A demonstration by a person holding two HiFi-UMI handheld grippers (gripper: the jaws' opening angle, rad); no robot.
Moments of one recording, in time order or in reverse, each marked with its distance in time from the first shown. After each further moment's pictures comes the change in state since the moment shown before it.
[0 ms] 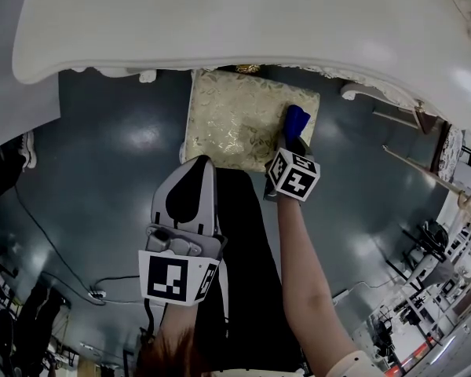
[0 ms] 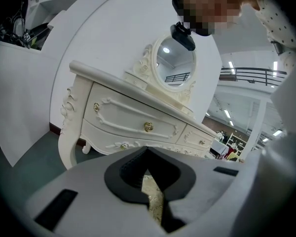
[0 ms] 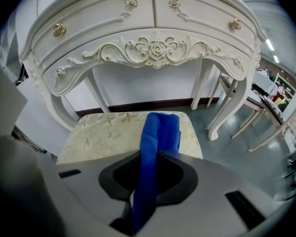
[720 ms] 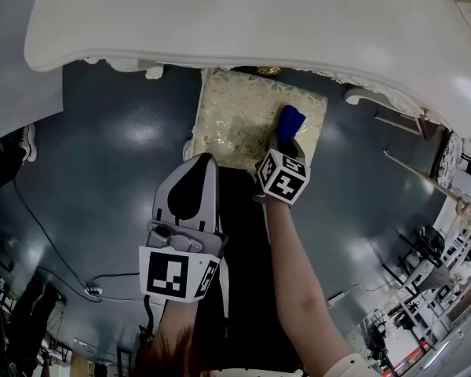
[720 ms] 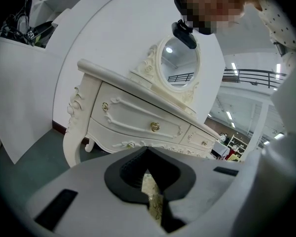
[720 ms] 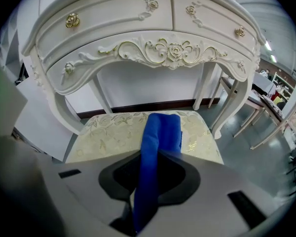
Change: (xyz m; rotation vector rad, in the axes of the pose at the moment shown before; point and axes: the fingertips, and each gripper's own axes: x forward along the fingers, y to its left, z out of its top) left arm -0.007 0.019 0.000 -0.025 0.007 0.013; right arm -0.002 0.043 -0.002 0.014 -0.024 -0.008
